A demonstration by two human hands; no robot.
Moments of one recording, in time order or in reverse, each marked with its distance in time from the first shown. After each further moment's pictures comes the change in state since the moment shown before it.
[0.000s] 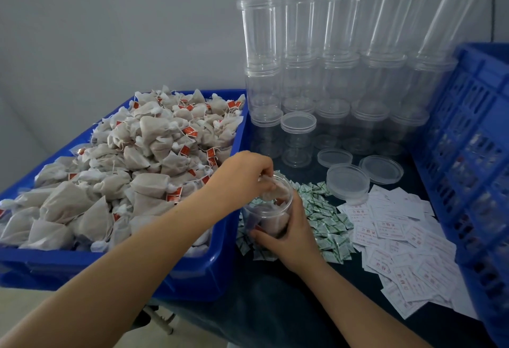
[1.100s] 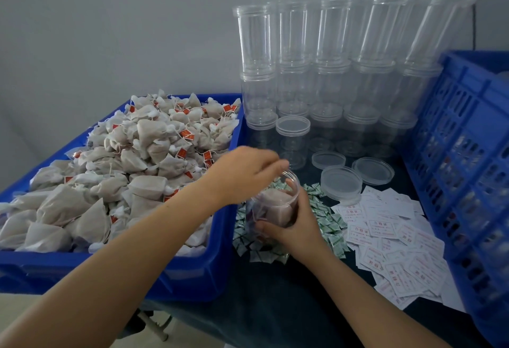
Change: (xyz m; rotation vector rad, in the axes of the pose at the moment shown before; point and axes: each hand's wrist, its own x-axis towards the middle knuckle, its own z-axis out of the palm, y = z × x) left_hand 0.001 0.011 -0.020 -0.175 -0.057 0.141; right_hand 0.012 -0.002 -0.017 0.134 0.025 -0.065
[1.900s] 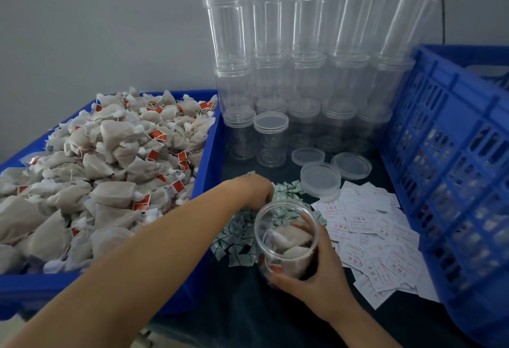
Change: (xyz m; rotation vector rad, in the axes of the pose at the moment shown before) left_hand 0.071 -0.026 0.088 0.316 -0.631 -0.135; right_hand -0.077 0.008 -0.047 -0.176 0.065 -0.058
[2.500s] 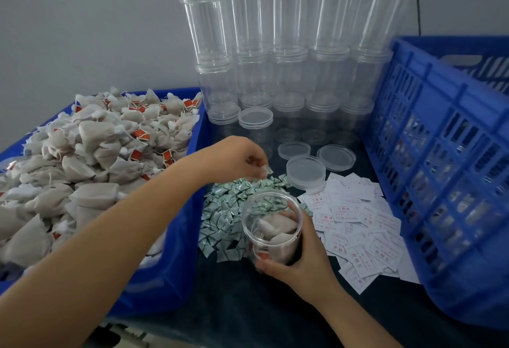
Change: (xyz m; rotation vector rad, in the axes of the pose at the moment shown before) left_hand -0.058 0.006 -0.053 -0.333 0.335 0.124; right_hand 0.003 0.003 0.001 0.015 0.004 0.070
